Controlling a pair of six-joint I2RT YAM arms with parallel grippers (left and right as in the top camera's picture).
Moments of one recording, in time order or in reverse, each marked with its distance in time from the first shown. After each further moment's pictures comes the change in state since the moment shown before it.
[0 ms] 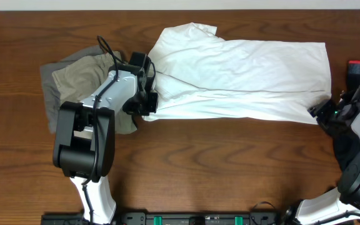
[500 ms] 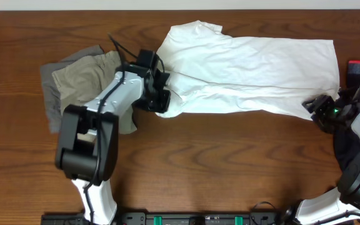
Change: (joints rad) left arm -0.055 -0.019 0.002 0.089 0.186 0.114; right arm 0.000 0.000 -0.002 0.028 -0.181 0.009
